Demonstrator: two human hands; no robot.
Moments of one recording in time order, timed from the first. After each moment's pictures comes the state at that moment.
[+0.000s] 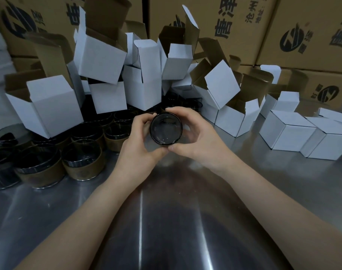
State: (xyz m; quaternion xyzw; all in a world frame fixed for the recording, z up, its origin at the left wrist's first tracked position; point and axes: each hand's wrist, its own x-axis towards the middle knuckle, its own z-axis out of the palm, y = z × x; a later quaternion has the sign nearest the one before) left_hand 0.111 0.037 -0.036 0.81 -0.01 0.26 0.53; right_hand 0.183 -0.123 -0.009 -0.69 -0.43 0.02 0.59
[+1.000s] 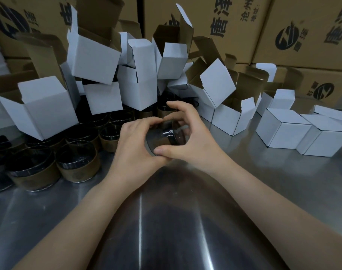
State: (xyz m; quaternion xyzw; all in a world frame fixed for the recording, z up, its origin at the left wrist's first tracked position) left_hand 0.103 0.029 -0.023 0.89 -0.02 0.31 0.35; right_hand 0.177 -0.120 -0.007 -0.76 -0.40 -0.04 0.52
